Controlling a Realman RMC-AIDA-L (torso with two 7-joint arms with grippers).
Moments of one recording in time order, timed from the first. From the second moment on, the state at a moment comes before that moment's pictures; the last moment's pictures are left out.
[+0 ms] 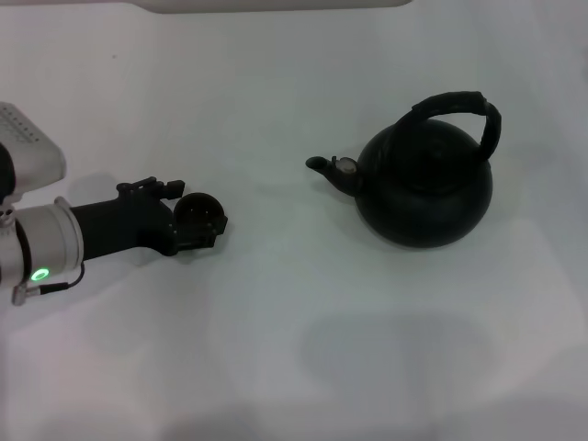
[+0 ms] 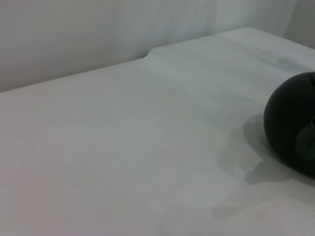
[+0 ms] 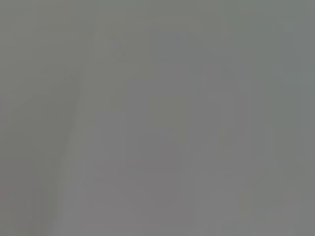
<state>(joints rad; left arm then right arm) -0.18 -2.07 1.49 0.92 1.65 0.91 -1.58 0.30 1.99 -1.18 -0.43 -0.41 -1.13 0.35</state>
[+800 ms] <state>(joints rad) -0.17 -2.07 1.50 0.95 1.67 0.93 -1.64 0.31 1.98 -1.13 -0.42 -0.42 -1.10 0.35</state>
